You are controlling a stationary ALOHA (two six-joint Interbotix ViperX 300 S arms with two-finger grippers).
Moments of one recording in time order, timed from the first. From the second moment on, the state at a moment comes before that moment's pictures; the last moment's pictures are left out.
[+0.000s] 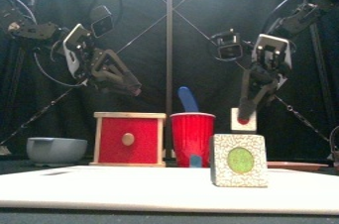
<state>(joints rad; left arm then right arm) 0.05 -0.19 1.01 -0.09 -0.49 0.00 -0.12 -0.28 0.87 -0.11 0.30 0.47</state>
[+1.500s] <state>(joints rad) 0.05 -0.19 1.01 -0.09 -0.49 0.00 -0.62 -0.23 0.95 -0.20 0.32 0.46</state>
